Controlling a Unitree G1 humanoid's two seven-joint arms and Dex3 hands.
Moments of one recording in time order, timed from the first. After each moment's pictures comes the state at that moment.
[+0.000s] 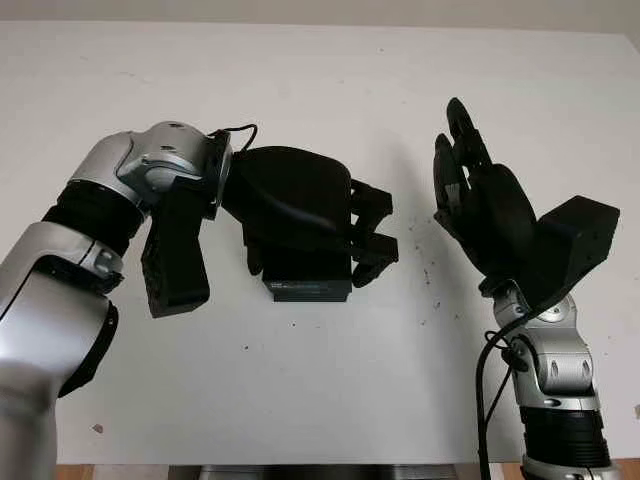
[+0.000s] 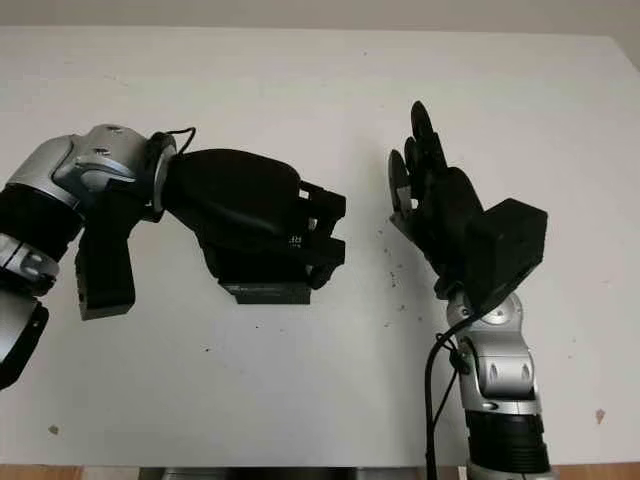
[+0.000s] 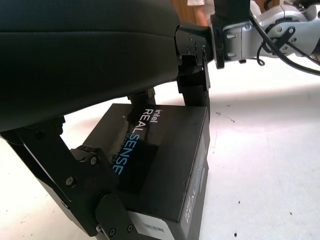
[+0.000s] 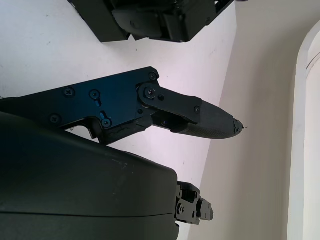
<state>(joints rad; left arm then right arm) -1.21 0.54 -0.51 0.77 0.60 -1.40 -0.51 -0.31 -0.22 -0.10 -0.12 0.13 0.21 0.18</state>
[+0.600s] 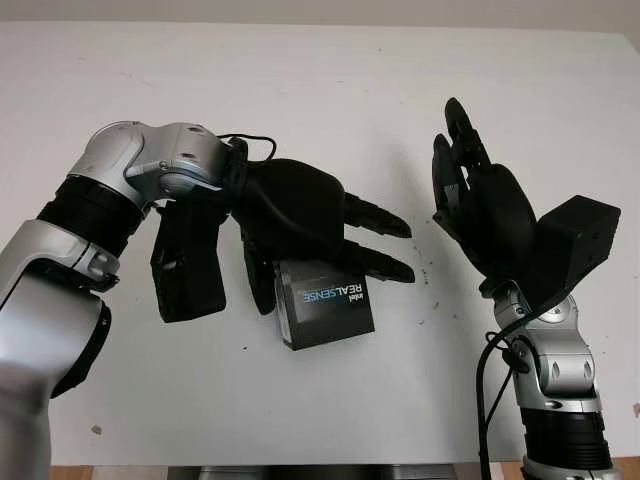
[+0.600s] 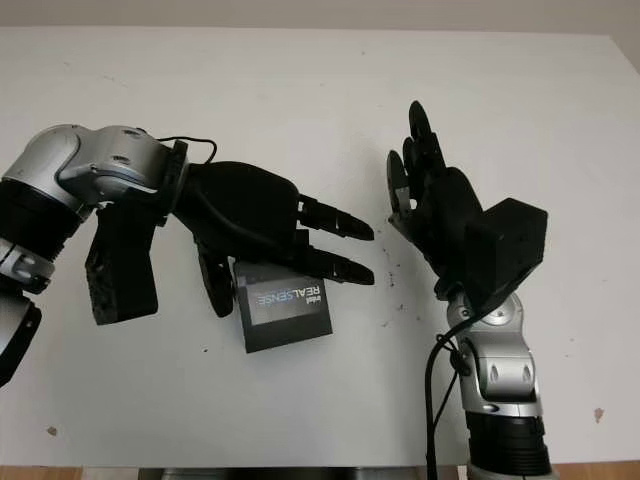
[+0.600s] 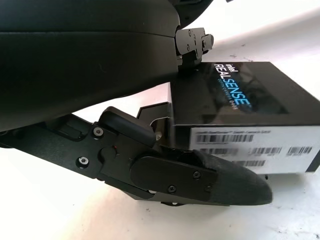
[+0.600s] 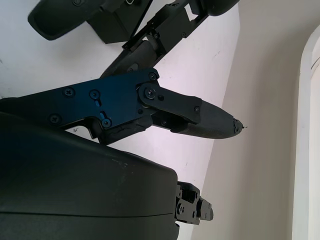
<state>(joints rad) -1.21 0.57 -0.55 0.65 0.72 -1.23 -0.60 -0.31 -0.22 -0.10 -0.14 0.13 0.24 0.18</state>
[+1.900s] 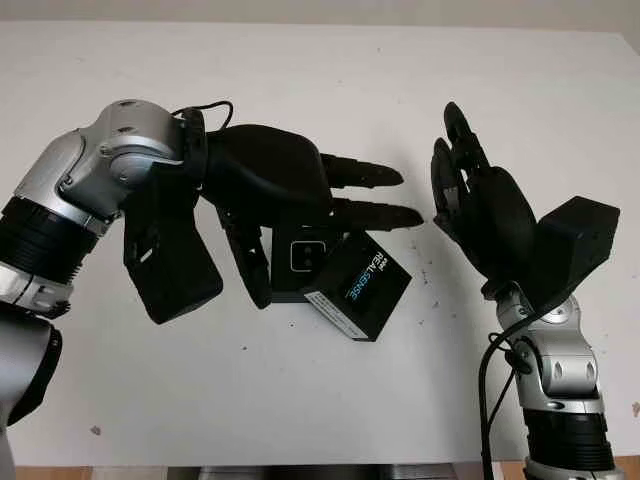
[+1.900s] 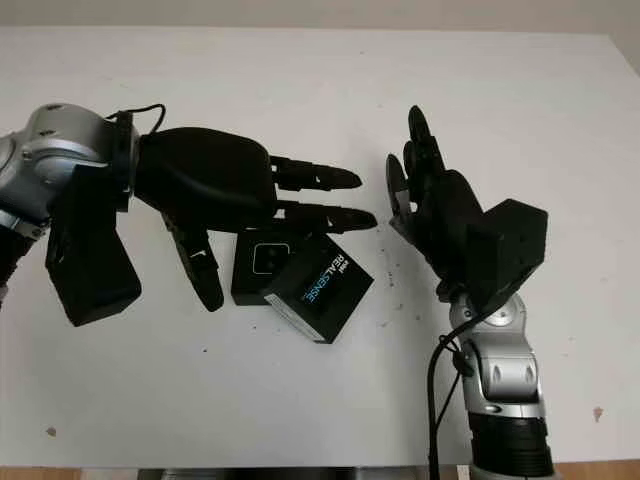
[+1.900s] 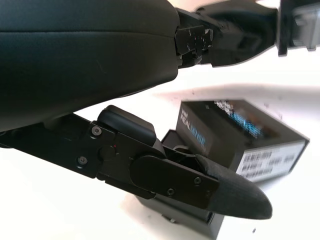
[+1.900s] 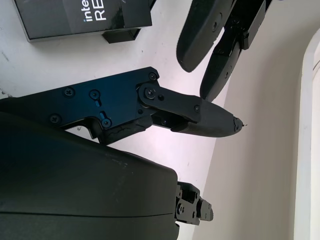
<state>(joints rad) -1.05 0.72 -0.43 0.24 0.30 -0.73 -0.89 -0.31 -0.22 -0.11 -0.13 0.13 0.23 0.19</state>
